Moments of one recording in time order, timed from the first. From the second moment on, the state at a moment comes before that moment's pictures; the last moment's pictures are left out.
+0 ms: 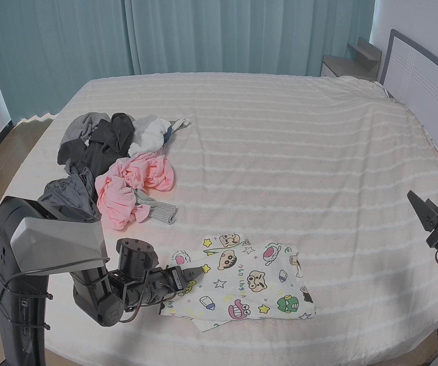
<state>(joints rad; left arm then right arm) -0.45 2.35 -0.57 -1.18 -0.12 -0.67 0.13 1.26 -0.02 -1.35 0.03 0.40</state>
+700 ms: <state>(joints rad) -0.48 2.38 -0.56 -1.19 -0.12 -0.68 0.13 1.26 -0.02 -1.35 0.03 0.40</state>
